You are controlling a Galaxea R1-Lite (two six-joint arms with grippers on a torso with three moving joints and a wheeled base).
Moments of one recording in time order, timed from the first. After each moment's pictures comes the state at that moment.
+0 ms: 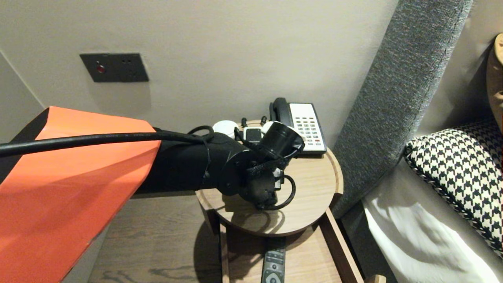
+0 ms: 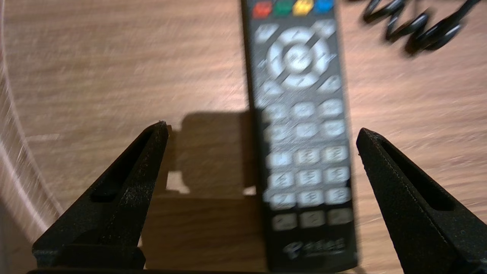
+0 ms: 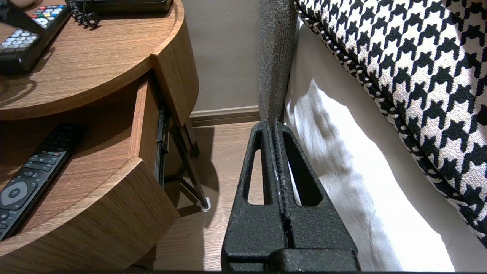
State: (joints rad) left arm -0.92 2.17 -1.71 0.34 0.60 -0.61; right arm 0.00 0.00 0.00 -0.11 -0.02 0.02
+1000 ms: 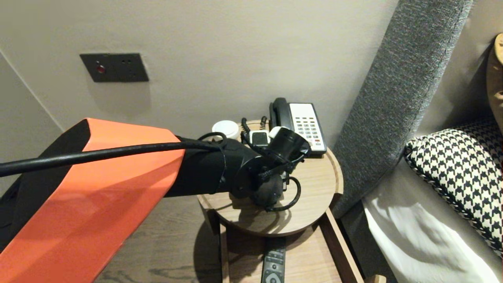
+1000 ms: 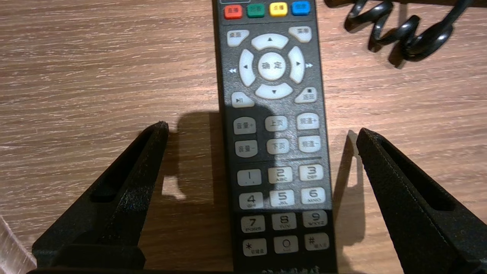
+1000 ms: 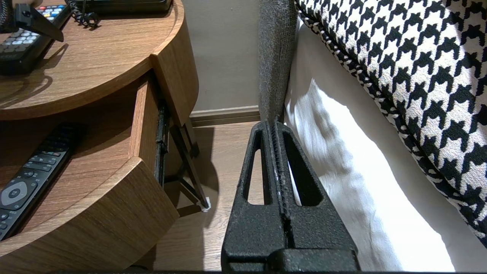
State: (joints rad) left arm -0.93 2.24 -1.77 0.32 0.61 -0.63; right arm 0.00 0.00 0.00 -0.11 -0.02 0.02
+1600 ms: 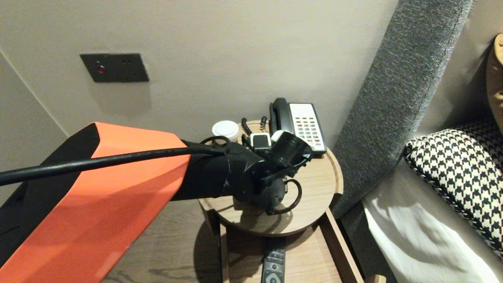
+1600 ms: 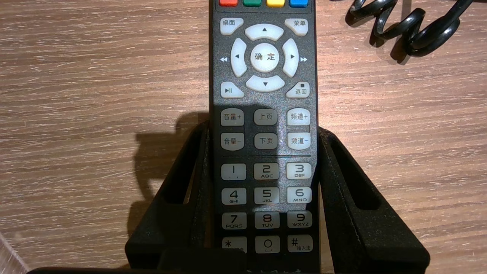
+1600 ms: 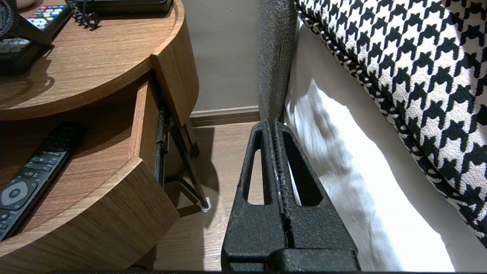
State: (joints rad) left arm -0.93 2.25 -1.76 0.33 0.61 -0.66; right arm 0.00 0.00 0.00 -0.11 -0.02 0.02
